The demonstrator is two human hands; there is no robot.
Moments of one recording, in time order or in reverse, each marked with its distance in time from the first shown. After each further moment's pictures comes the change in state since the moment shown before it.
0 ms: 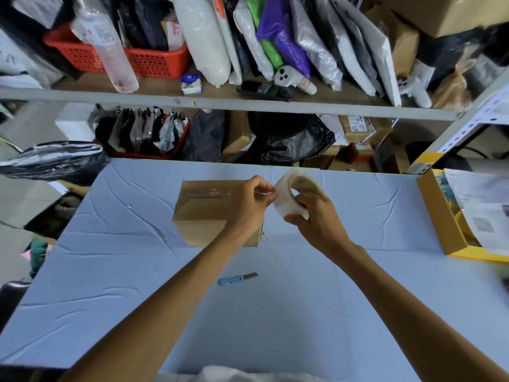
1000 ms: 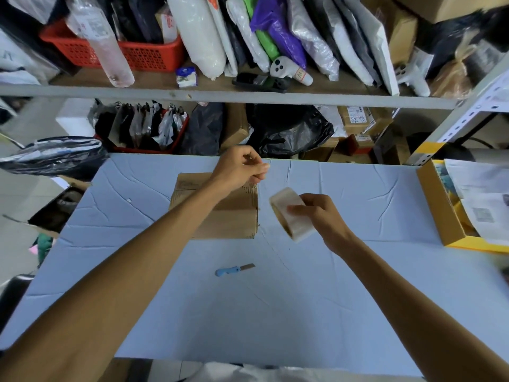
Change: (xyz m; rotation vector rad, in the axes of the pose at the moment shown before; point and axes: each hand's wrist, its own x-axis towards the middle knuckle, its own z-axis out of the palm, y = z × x) left_hand 0.040 0.025 -0.027 -0.010 -0.154 -0.064; right_hand -0.014 0.014 -0.009 0.693 -0.176 0.473
